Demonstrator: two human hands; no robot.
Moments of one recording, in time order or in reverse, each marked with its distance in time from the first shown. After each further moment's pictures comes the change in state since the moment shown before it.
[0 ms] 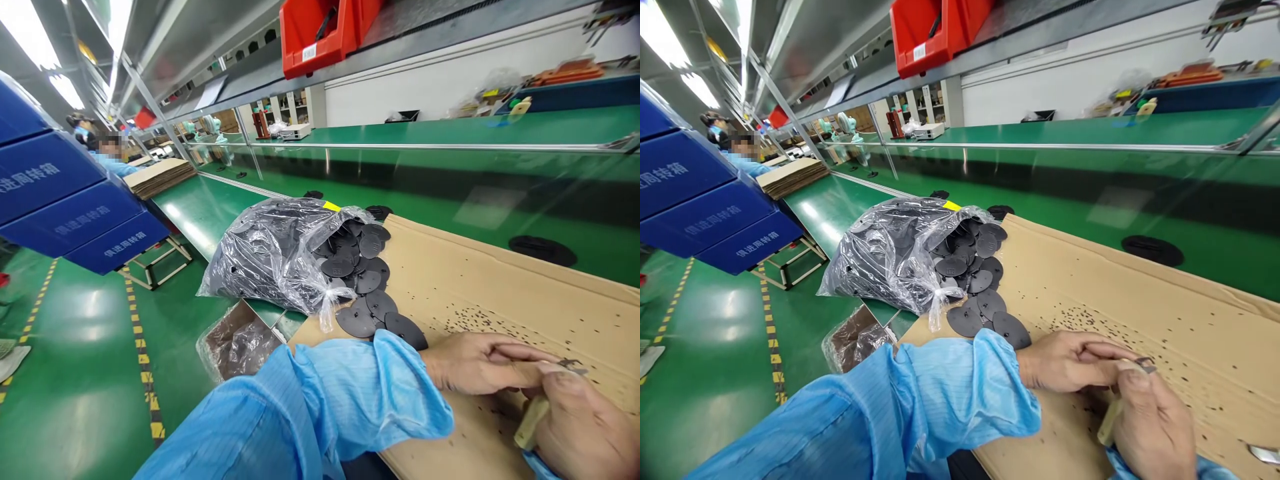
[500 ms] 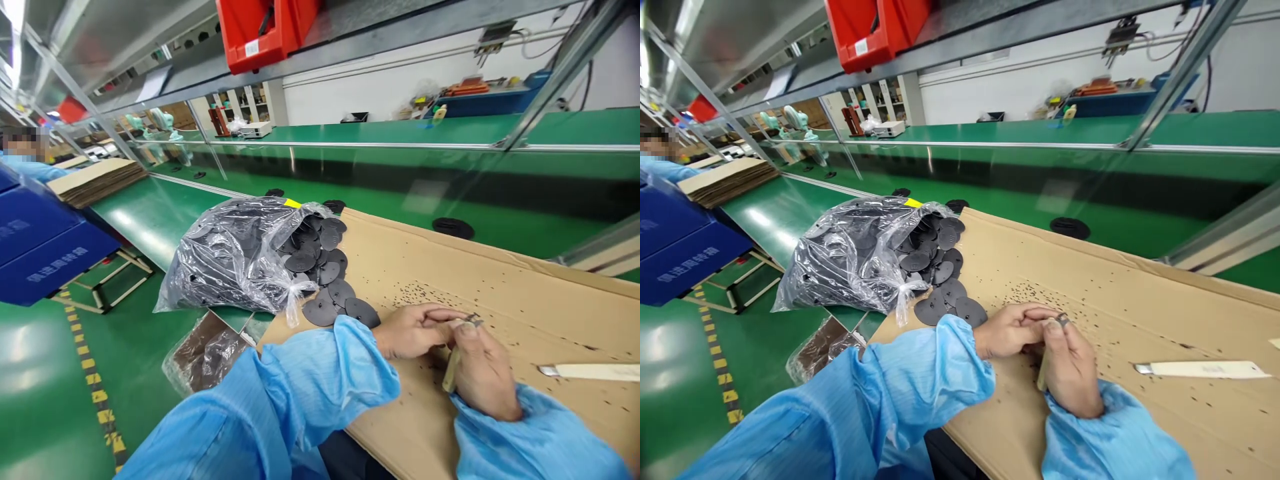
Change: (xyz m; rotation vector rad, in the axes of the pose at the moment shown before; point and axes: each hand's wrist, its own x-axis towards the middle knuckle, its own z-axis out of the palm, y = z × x) left_hand 0.001 -0.005 -0.001 -0.083 -0.022 0.050; right_hand 0.001 0.007 -0.003 0.063 -0.073 -0.097
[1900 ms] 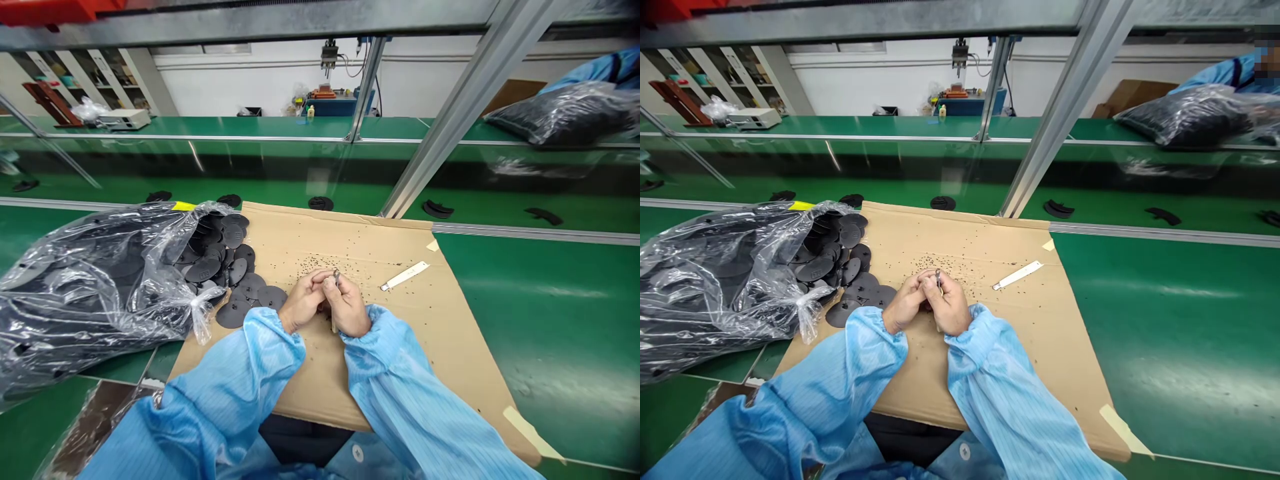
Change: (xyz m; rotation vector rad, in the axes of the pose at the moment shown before) left_hand -0.009 0.008 0.002 0.273 -0.010 0.189; right_hand 0.000 -0.033 0.008 0.074 -0.052 -0.089
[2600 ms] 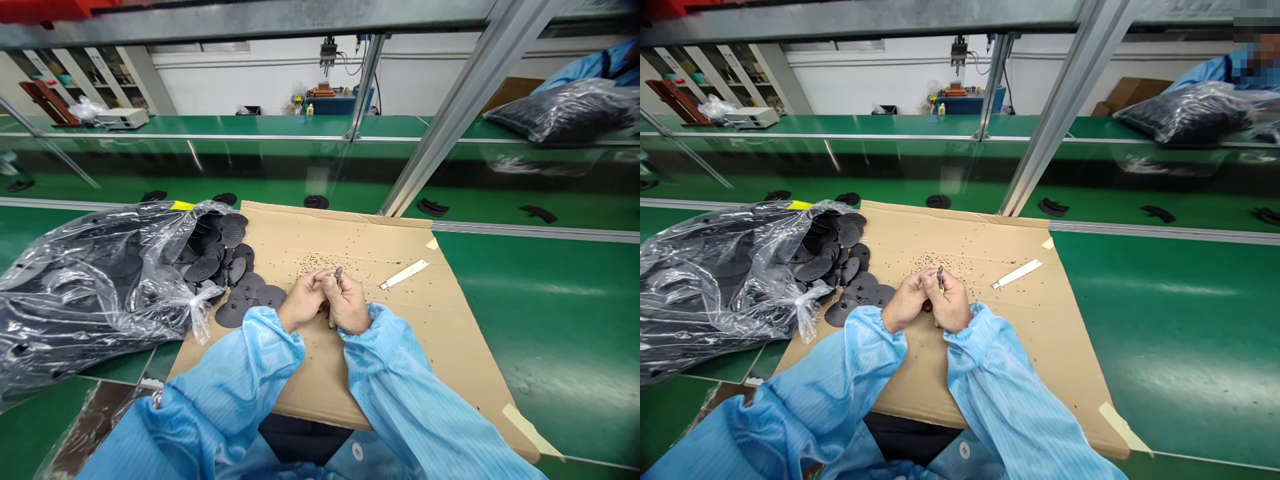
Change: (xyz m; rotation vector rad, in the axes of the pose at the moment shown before) left_hand 0.003 -0.011 0.002 -0.062 -0.004 -0.080; right_hand -0.002 0.006 0.000 -0.017 0.085 0.075
